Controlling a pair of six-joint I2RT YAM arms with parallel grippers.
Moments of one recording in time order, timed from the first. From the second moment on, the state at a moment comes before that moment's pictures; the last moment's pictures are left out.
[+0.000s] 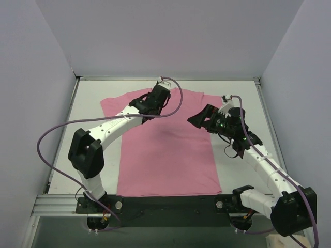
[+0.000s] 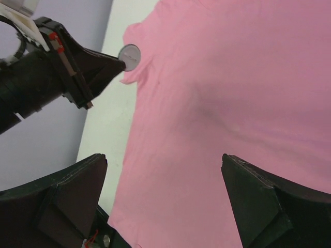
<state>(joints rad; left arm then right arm) -0.71 1.76 1.55 -0.56 -0.48 -0.16 0.30 1.04 0.71 0.01 -0.38 0.70</state>
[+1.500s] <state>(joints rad) -0.56 2.38 2.07 -0.81 -0.85 -0.07 0.28 1.29 0.70 -0.18 -0.37 0.60</state>
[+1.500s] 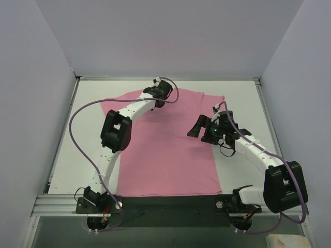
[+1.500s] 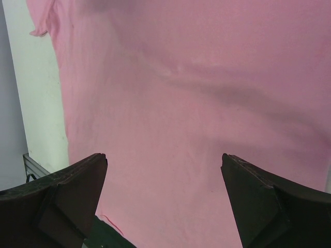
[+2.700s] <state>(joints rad) -0.68 2.66 2.24 -0.99 -1.08 -0.05 0.28 1.24 0.68 -0.19 -0.37 0.59</state>
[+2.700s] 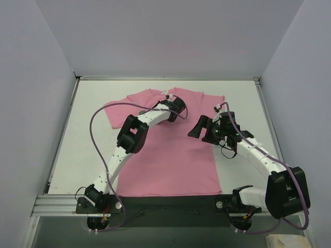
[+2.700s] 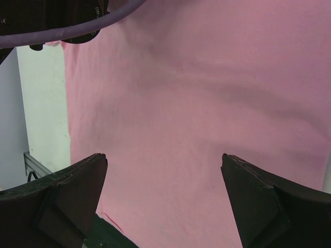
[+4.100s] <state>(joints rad) -0.58 2.24 1.81 -0.61 -0.51 -0.20 0.28 1.23 0.66 -0.18 -0.38 0.58</state>
